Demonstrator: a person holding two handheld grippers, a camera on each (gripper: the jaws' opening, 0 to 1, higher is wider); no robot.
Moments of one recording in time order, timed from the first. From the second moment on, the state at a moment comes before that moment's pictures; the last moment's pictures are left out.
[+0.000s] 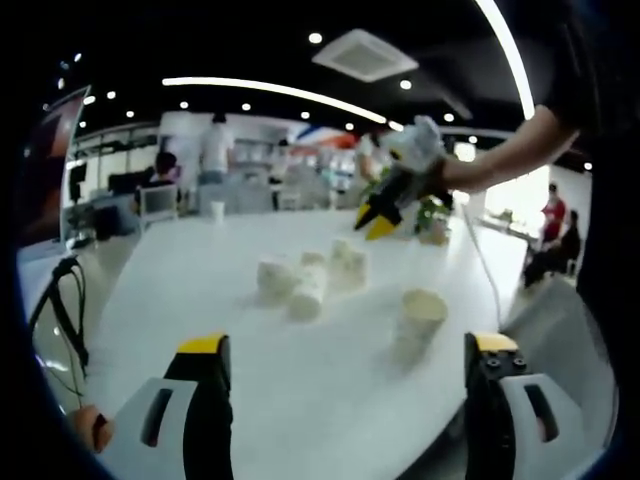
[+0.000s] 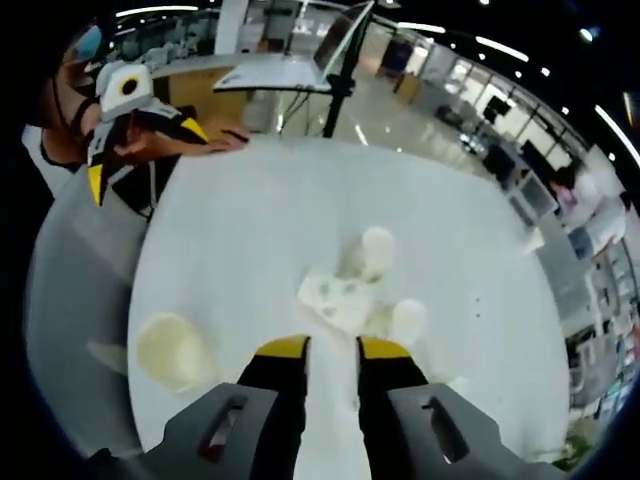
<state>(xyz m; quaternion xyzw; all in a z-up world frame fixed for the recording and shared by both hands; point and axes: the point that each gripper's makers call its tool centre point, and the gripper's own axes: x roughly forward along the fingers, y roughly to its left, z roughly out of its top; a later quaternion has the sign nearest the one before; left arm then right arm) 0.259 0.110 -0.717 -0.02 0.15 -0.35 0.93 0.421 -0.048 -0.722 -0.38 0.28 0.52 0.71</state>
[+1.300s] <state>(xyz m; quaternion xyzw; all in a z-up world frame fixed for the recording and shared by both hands) 0.263 0.123 -0.727 -0.02 0.17 -0.33 0.93 0.466 -0.032 -0.779 -0.38 0.32 0.53 0.69</state>
